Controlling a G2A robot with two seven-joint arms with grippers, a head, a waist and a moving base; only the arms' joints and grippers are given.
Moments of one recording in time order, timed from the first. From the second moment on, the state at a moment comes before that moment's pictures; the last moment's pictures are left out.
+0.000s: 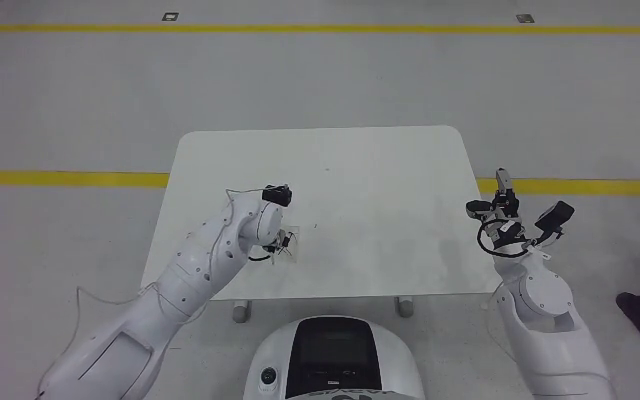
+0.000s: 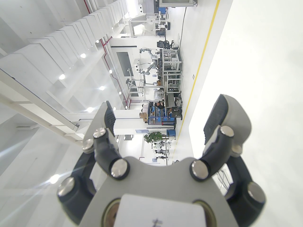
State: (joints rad) left arm 0.91 -1.19 -0.76 -1.36 0.91 0.32 -1.35; right arm -1.73 -1.15 1.60 -1.80 0.42 0.00 0.00
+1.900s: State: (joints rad) left arm 0.83 -1.23 -0.69 -1.23 0.84 0.28 -1.32; right arm -1.73 -1.15 1.60 -1.80 0.42 0.00 0.00
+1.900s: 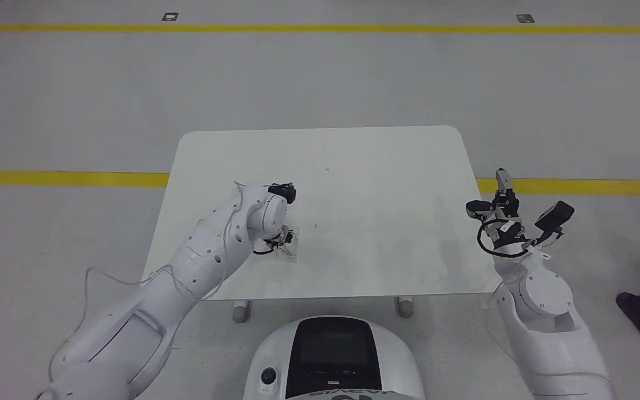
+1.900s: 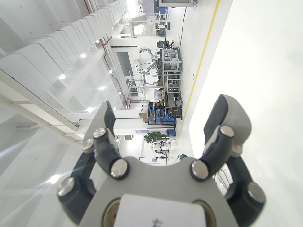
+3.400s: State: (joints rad) left arm 1.12 -1.01 -1.18 -1.53 0.19 -0.03 -1.39; right arm -1.73 -1.15 1.60 -1.80 0.42 0.00 0.00
